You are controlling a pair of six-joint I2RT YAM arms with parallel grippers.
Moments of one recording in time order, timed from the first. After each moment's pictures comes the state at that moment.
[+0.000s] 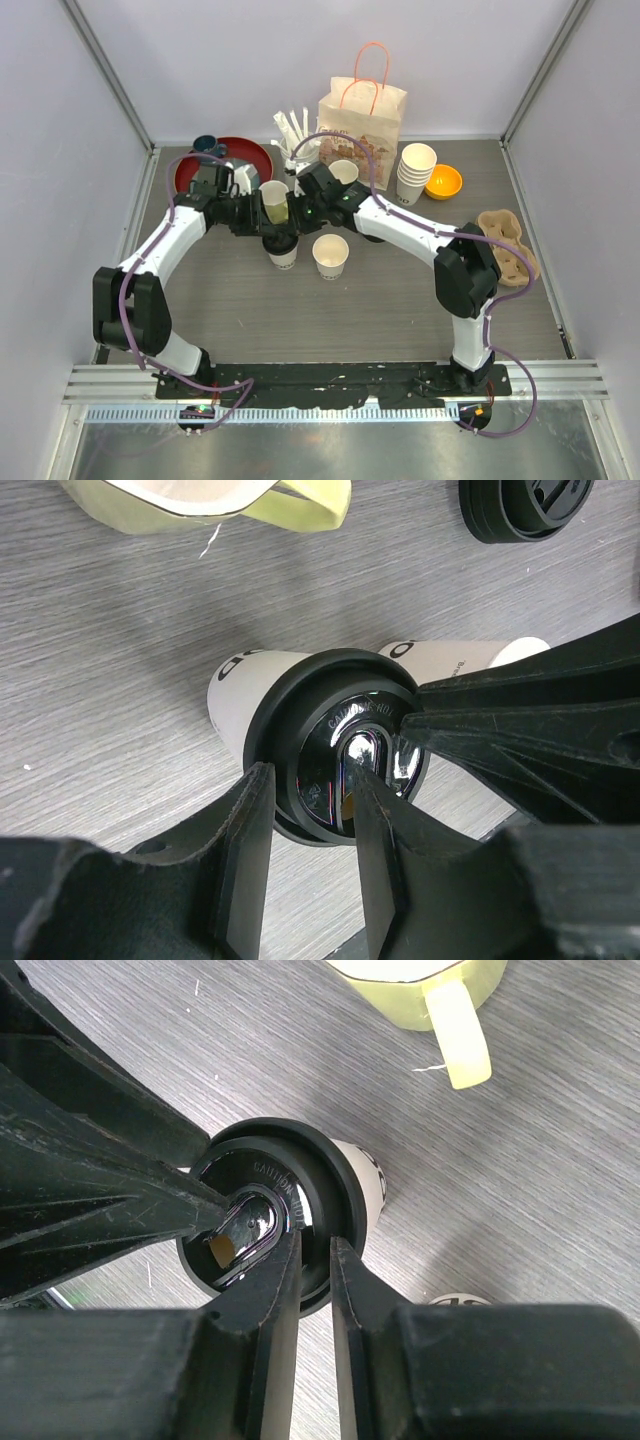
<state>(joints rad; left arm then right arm) -0.19 1.53 1.17 -0.58 0.49 -0.26 0.80 1.94 1.64 -0.45 -0.12 0.38</state>
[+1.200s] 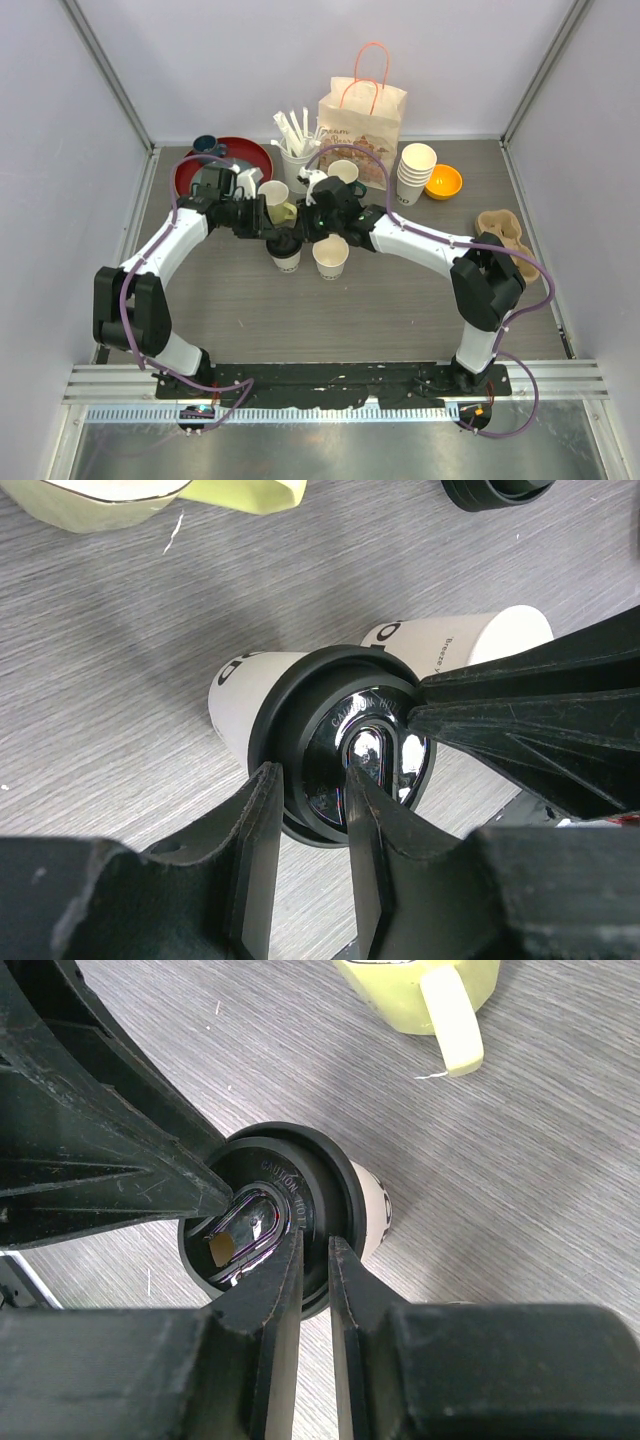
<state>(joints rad) -0.21 1.53 1.14 -0.56 0.54 -0.21 0.79 1.79 1.33 -0.15 -0.11 0.40</state>
